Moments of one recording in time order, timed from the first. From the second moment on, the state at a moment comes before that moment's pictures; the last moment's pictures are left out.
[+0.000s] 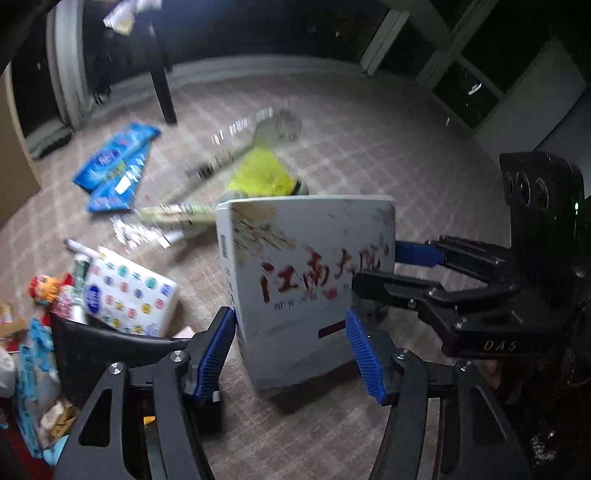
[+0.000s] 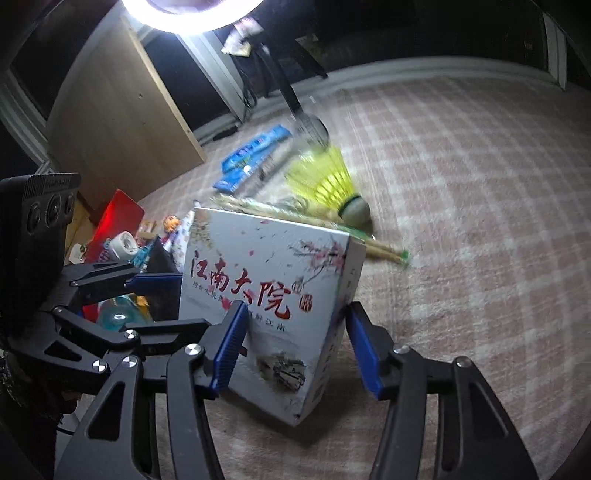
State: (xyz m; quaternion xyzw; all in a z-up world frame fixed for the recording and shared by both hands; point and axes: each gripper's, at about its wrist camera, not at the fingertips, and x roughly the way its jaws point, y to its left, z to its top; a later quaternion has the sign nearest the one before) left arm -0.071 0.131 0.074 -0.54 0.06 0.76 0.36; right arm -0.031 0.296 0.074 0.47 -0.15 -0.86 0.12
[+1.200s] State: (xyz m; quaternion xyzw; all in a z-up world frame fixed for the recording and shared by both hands) left arm -0.031 -0.255 0.183 -0.41 -0.04 0.90 0.11; right arm -0.094 -0.097 0.193 0.39 -0.03 -0.84 0.37
